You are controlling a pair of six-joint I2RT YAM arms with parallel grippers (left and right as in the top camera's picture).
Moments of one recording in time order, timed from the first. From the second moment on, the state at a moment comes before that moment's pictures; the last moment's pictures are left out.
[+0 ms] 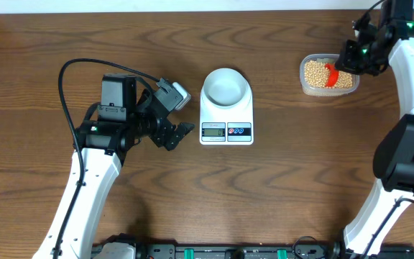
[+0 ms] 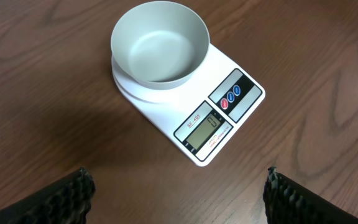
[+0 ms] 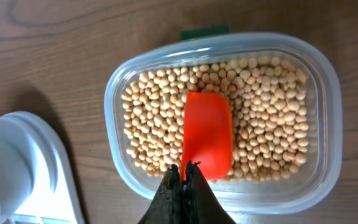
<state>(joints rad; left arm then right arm) -0.13 1.28 1.04 -0.69 0.52 0.56 -0.17 2.12 1.90 -1.05 -0.35 0.06</state>
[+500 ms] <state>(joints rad) -0.13 1.28 1.04 -0.69 0.52 0.56 -0.28 2.12 1.90 -1.07 -0.59 0.06</state>
